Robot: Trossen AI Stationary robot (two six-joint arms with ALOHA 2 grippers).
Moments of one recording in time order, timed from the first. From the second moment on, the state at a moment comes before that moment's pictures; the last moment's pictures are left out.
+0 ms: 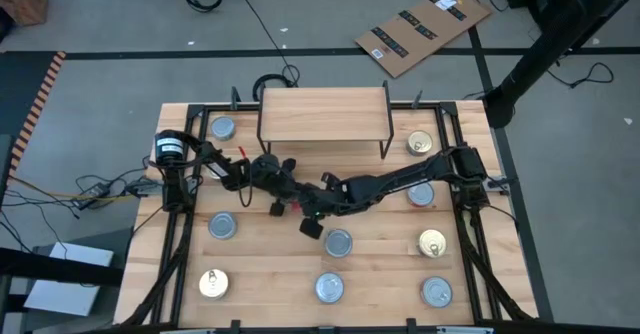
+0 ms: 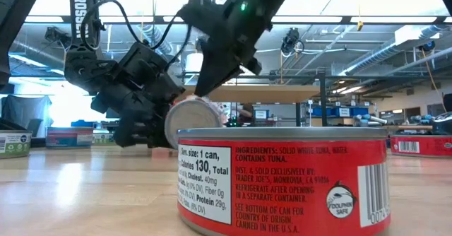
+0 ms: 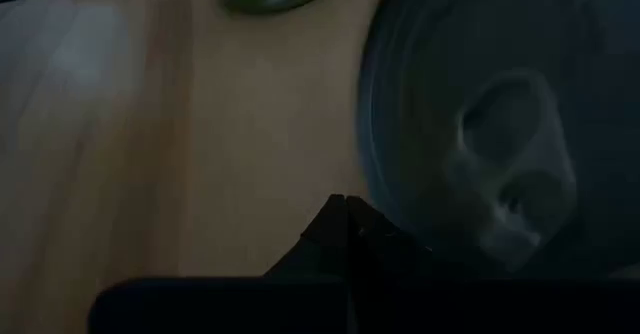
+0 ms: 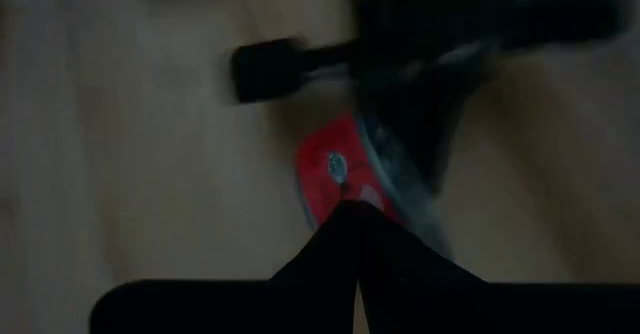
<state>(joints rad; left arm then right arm) 0.21 1.86 0.46 0.90 0.40 0.31 0.13 2.02 1.53 -0.49 0.31 0.47</state>
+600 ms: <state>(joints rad) 0.21 1.86 0.46 0.90 0.43 0.31 0.11 2.02 1.53 -0.56 0.25 0.43</state>
